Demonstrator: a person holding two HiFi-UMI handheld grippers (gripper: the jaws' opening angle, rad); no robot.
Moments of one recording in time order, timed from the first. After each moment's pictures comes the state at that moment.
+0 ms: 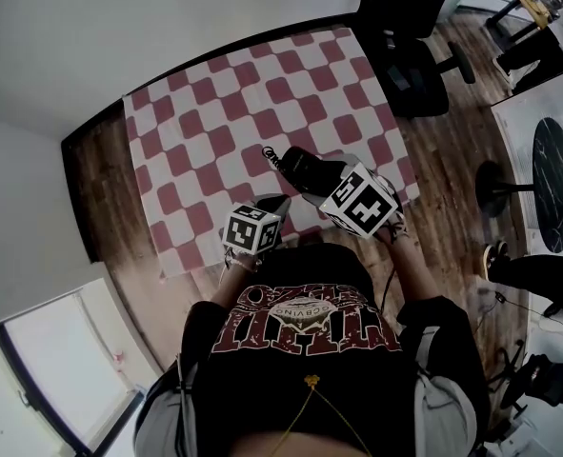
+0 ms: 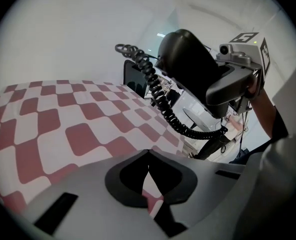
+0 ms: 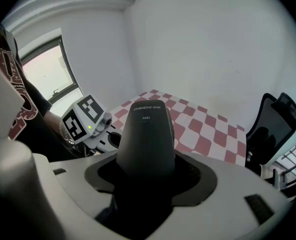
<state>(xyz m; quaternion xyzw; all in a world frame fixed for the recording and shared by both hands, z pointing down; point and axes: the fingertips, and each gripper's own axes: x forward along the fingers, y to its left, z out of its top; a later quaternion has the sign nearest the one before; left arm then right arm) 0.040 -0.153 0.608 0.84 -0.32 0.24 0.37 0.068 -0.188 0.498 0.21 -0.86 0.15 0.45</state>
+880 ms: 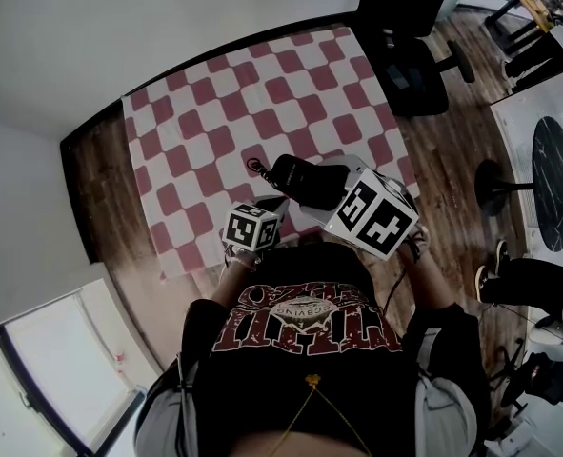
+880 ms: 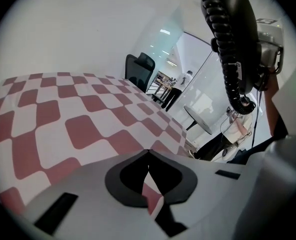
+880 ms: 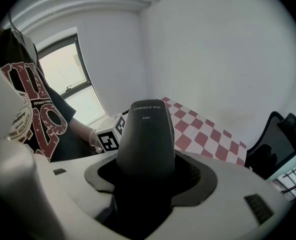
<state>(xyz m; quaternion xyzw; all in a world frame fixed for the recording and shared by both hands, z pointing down) 0.037 -0.150 0.629 0.83 -0.31 0.25 0.39 0.052 -0.164 0.433 0.15 -0.87 0.11 0.45</state>
